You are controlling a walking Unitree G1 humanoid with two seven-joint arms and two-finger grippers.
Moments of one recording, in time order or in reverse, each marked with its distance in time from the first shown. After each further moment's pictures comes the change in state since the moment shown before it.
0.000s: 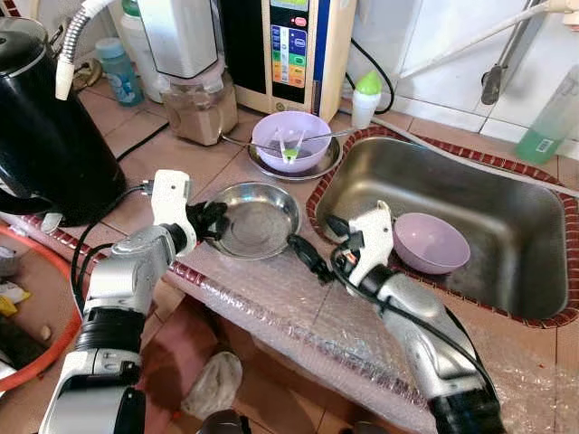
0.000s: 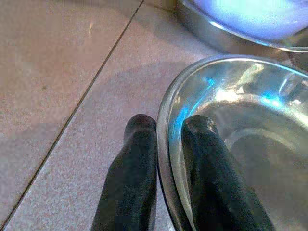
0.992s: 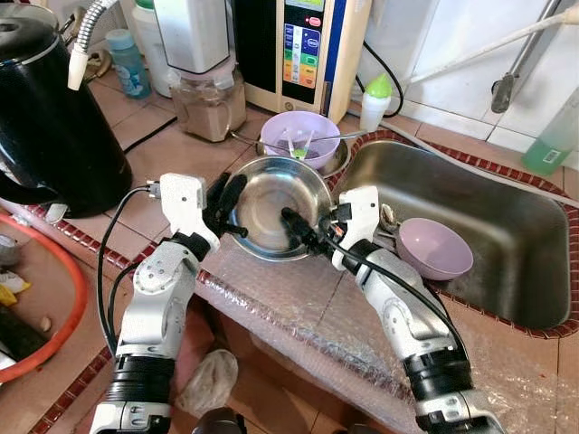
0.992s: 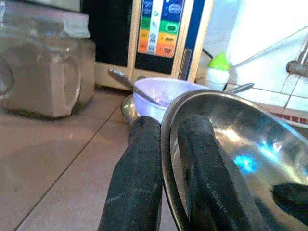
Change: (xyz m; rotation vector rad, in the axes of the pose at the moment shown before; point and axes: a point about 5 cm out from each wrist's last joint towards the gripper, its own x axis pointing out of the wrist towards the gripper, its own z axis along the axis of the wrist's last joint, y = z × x) left arm -0.018 -0.052 0.007 0.100 -0.488 -0.086; right arm 0.034 -0.017 0.006 0.076 -0.017 -0.113
